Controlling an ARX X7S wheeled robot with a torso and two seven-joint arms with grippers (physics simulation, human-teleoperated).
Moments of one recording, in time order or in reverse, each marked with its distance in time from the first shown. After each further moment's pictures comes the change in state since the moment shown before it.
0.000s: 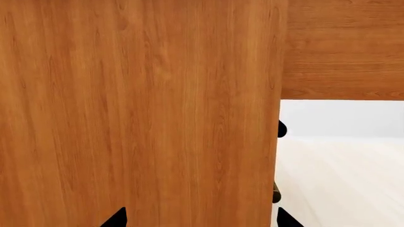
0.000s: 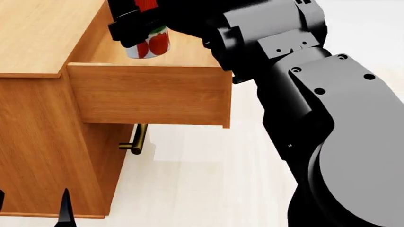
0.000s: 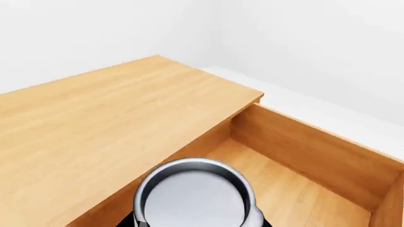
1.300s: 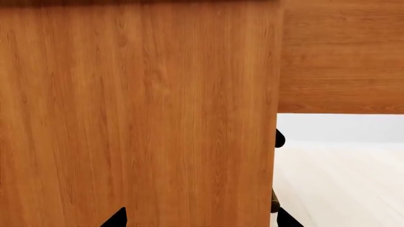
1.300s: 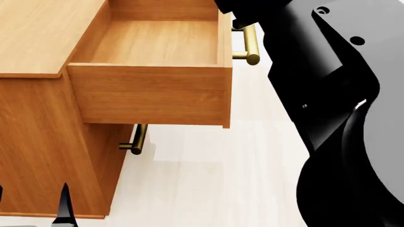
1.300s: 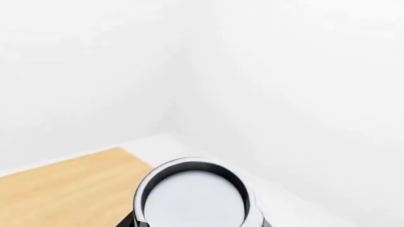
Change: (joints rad) left arm -0.010 0.011 -0.013 0.031 0.014 -0.028 0.008; right arm 0.172 0.004 0.072 -0.039 -0.104 -0.140 0.163
